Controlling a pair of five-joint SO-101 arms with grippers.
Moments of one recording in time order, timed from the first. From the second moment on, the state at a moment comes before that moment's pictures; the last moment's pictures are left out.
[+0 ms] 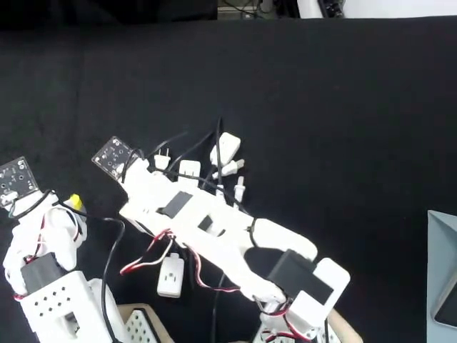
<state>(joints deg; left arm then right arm) -35.4 -80.2 76.0 58.7 -2.1 -52.2 4.4 35.7 22.8 2.2</state>
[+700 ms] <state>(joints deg) -35.4 -80.2 76.0 58.7 -2.1 -52.6 3.0 37.3 27.1 17.5</state>
